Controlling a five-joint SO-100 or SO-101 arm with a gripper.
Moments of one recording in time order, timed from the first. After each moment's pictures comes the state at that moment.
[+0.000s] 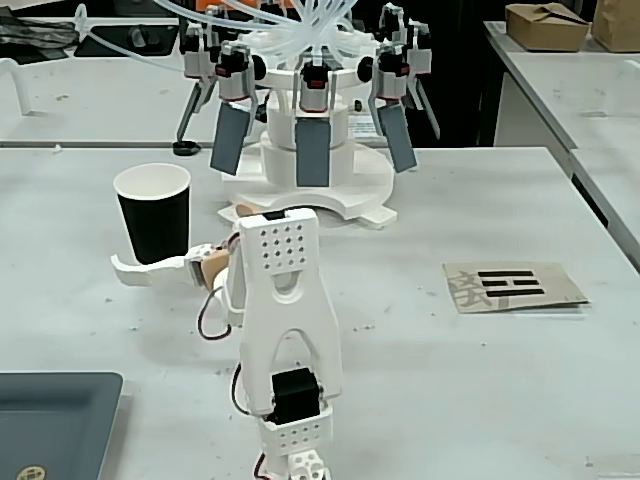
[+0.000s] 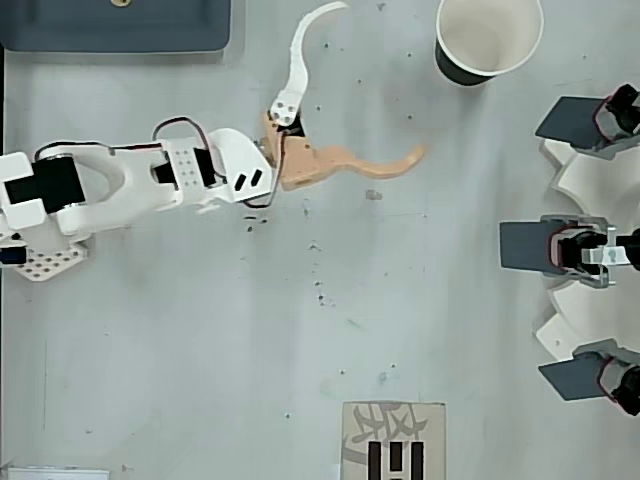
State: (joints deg) arm -21.2 74.7 129.9 -60.7 -99.3
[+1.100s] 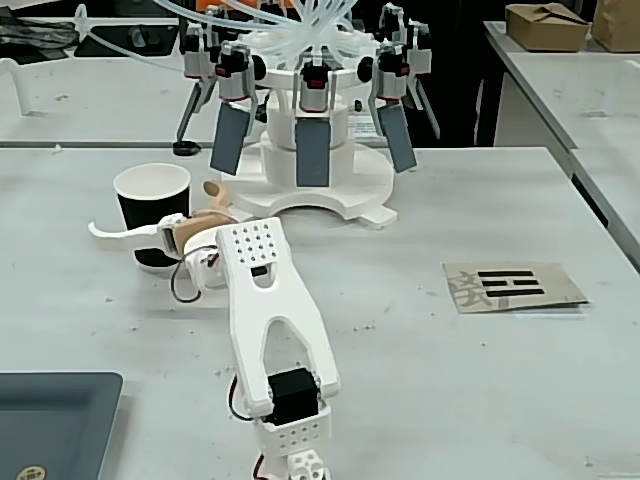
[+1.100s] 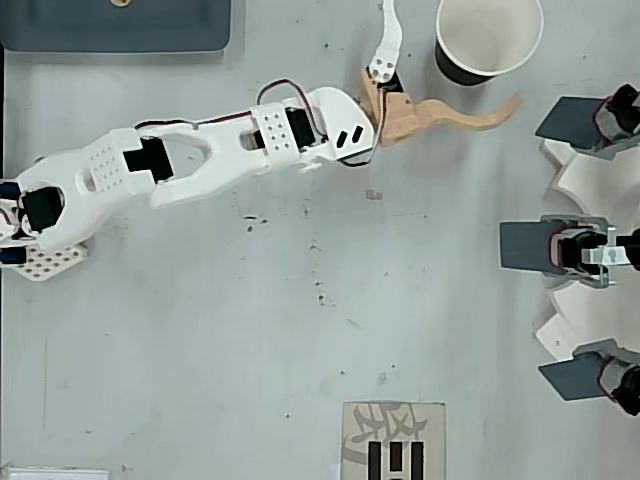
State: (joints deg) arm -23.6 39.0 68.6 -35.9 -96.5
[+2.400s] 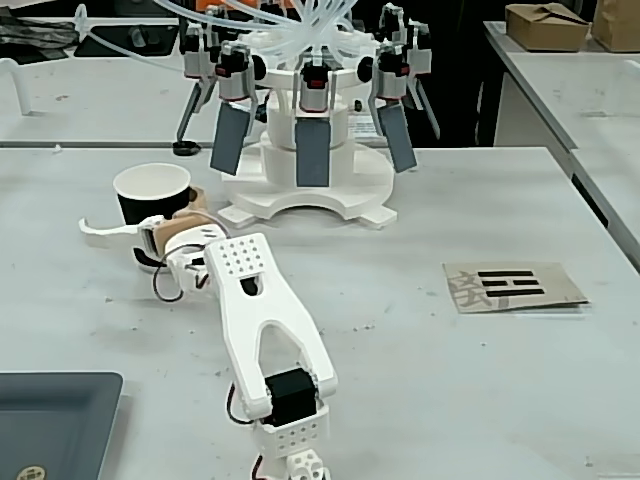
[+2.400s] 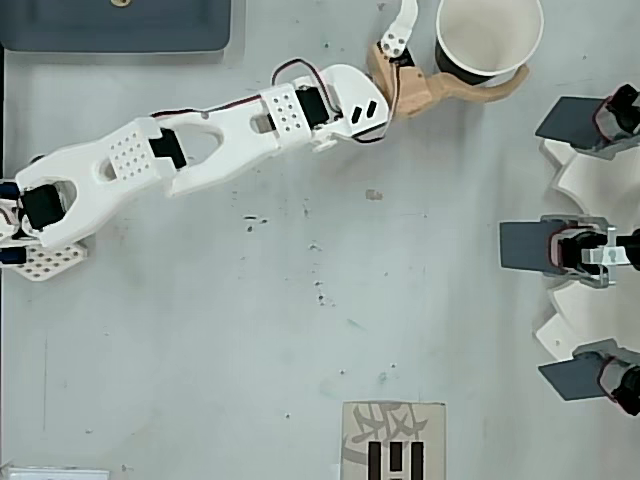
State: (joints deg) arm -26.5 27.9 49.8 -25.8 -94.6
